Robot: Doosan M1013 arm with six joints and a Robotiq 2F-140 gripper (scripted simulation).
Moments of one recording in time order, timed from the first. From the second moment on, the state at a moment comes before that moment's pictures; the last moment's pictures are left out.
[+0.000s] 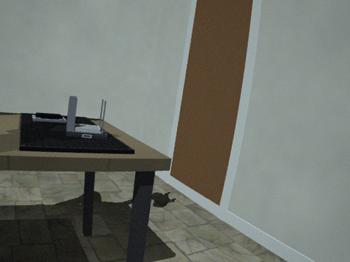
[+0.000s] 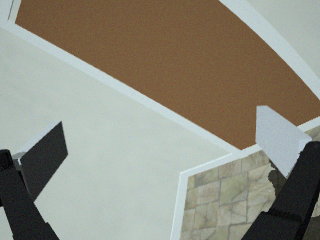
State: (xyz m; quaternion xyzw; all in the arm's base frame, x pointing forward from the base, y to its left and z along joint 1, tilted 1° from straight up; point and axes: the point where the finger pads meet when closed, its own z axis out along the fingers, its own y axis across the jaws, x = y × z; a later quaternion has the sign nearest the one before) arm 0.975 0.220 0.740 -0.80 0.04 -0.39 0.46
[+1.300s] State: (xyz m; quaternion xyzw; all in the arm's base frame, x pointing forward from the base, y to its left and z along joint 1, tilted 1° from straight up) arm 0.921 0.278 0.594 -0.87 0.03 -0.30 0.40
